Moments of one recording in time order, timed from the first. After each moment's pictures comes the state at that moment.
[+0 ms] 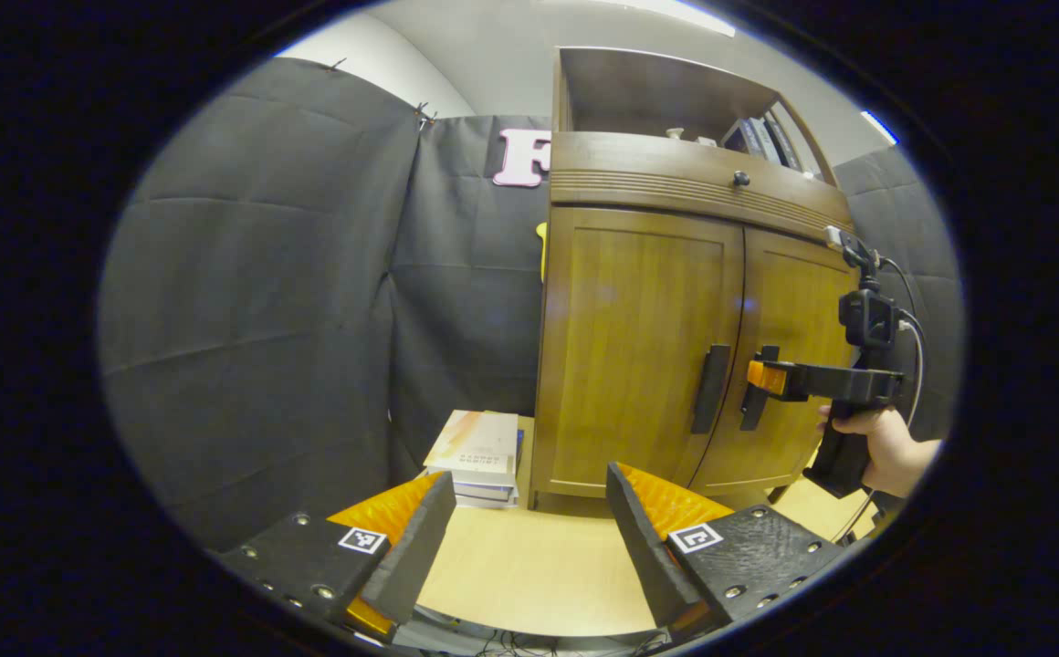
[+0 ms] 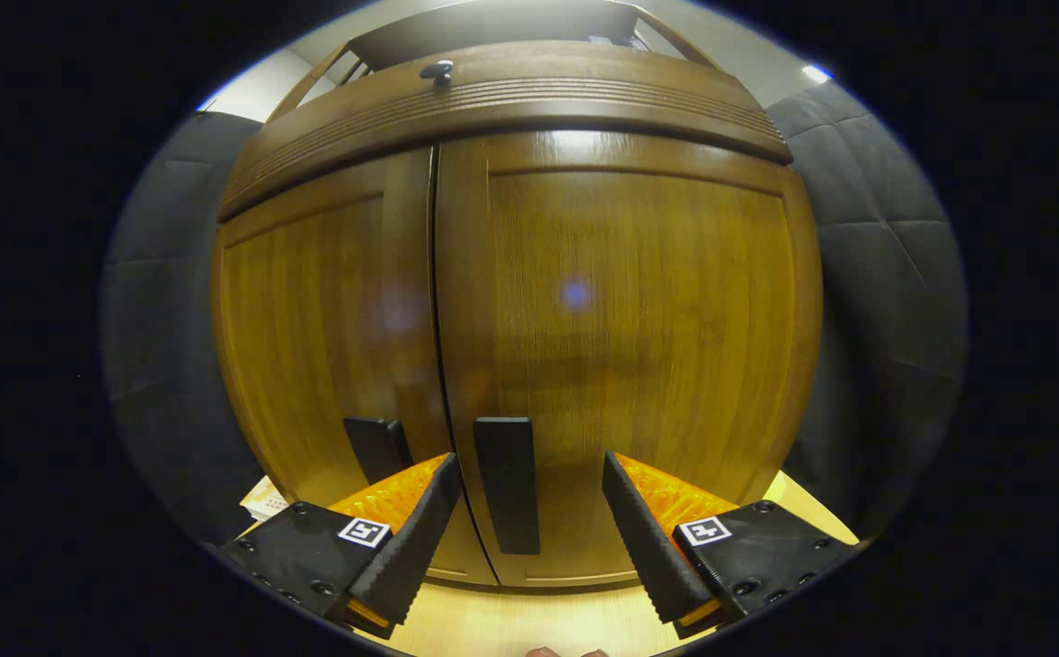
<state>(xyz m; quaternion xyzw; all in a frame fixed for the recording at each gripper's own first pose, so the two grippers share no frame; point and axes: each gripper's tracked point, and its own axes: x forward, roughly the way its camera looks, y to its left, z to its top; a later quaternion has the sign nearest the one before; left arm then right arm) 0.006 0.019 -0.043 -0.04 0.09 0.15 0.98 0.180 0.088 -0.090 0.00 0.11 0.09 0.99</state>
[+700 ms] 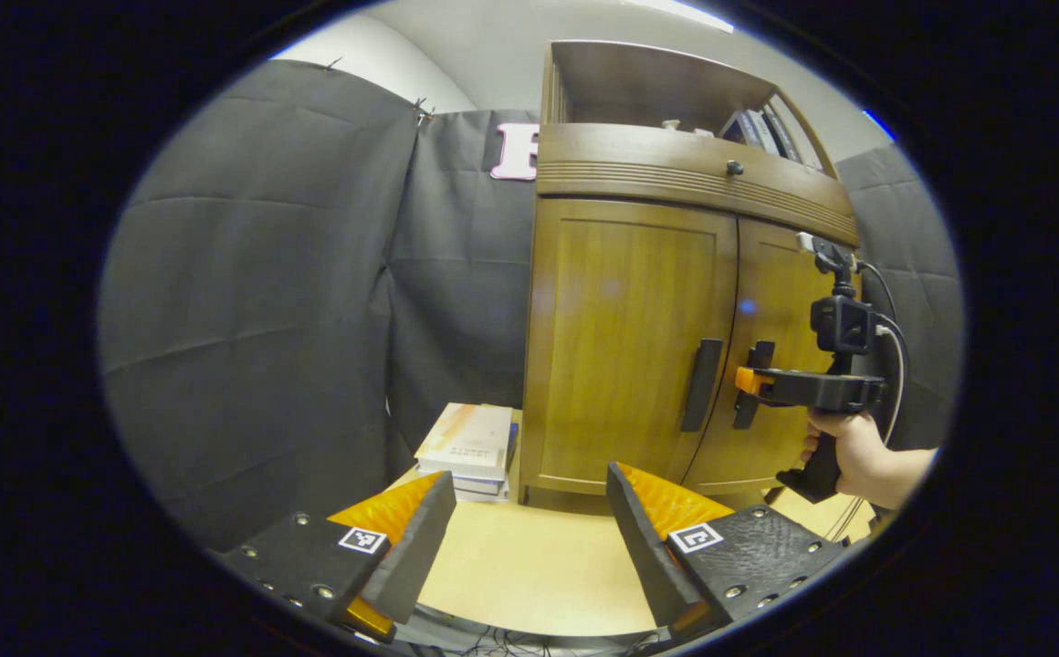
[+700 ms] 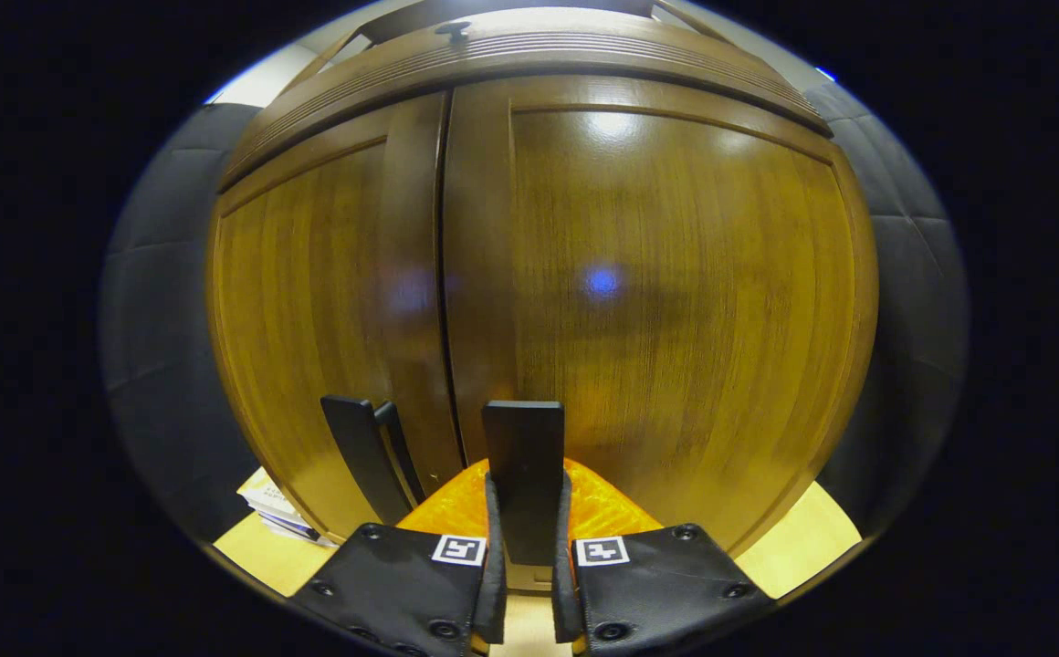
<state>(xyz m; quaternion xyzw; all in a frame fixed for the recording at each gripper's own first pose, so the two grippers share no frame) 0.014 -0.010 -0.042 -0.04 0.10 0.15 0.98 0.208 0.108 -0.103 -0.01 0.13 0.13 0.98</state>
